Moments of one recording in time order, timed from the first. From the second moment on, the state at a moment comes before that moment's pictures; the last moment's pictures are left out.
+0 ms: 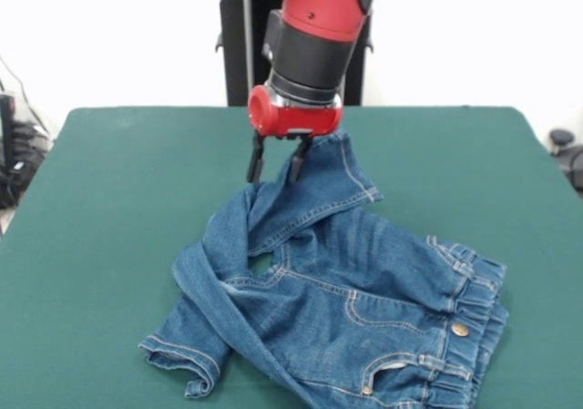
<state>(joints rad) -0.15 -0.58 -0.06 1.68 -0.54 0.34 1.57</state>
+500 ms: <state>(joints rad) -0.32 -0.66 0.08 1.75 -0.49 0.34 1.57</state>
